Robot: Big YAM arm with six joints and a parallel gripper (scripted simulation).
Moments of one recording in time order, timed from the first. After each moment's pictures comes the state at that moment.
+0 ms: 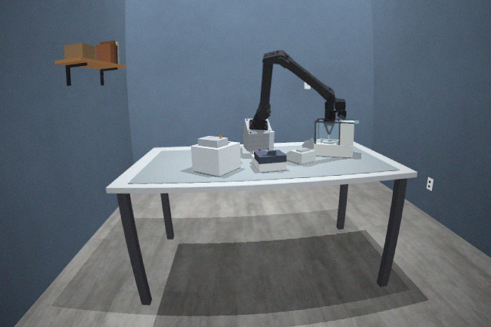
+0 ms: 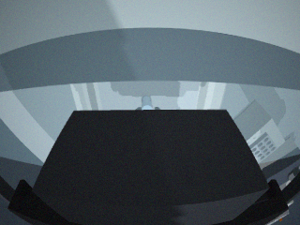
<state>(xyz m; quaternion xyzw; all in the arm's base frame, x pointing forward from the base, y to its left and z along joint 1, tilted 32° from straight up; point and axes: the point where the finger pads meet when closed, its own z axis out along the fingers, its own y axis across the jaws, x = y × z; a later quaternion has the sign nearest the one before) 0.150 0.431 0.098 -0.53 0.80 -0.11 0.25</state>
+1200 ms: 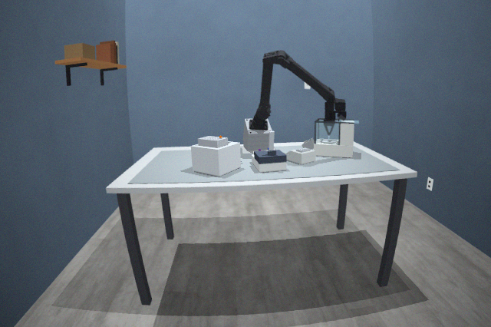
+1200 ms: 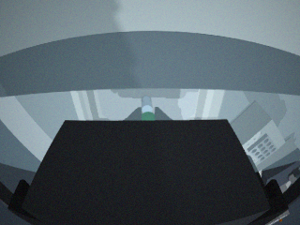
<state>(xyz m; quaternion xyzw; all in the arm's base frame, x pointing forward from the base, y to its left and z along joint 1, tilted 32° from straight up) 0.152 0.432 0.096 -0.53 0.80 -0.11 0.25</state>
